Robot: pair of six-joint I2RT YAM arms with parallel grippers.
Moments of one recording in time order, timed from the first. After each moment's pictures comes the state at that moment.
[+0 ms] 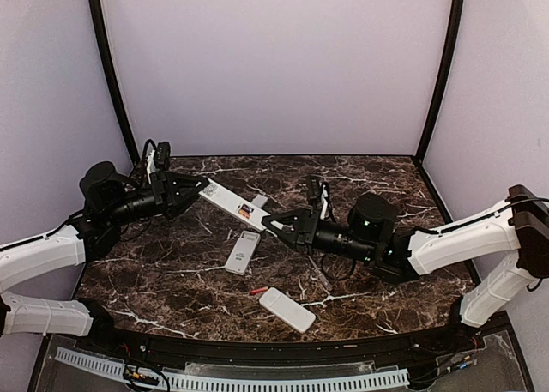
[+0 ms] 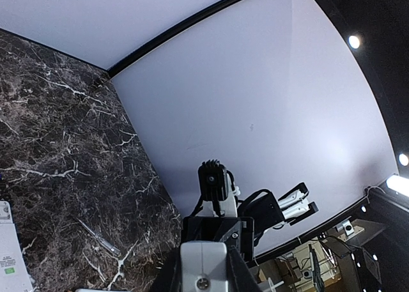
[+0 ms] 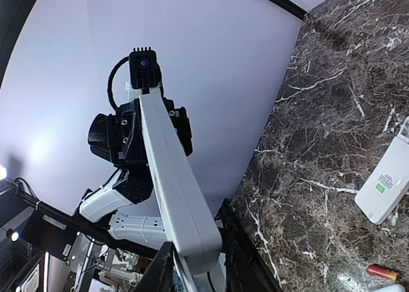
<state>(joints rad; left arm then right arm) -0.51 1.00 0.57 0.50 0.64 -1.10 1.09 1.49 0.70 0.82 -0.18 1.13</state>
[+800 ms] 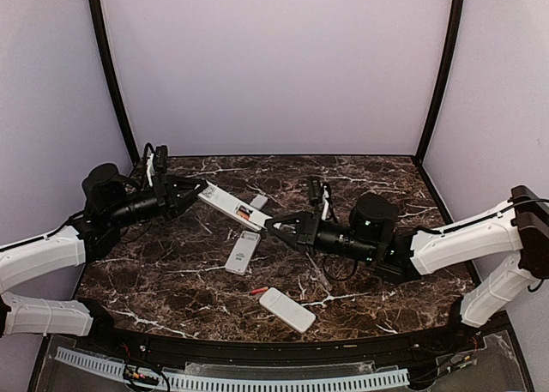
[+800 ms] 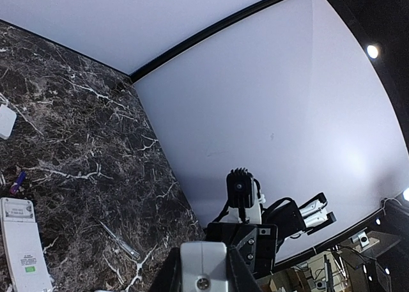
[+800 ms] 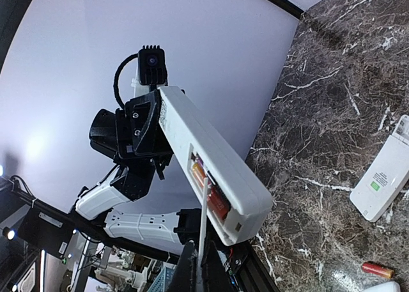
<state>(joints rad) -0.50 1.00 0.56 0.46 0.60 -1.07 1.09 1.48 0.70 0.79 -0.17 1.11</state>
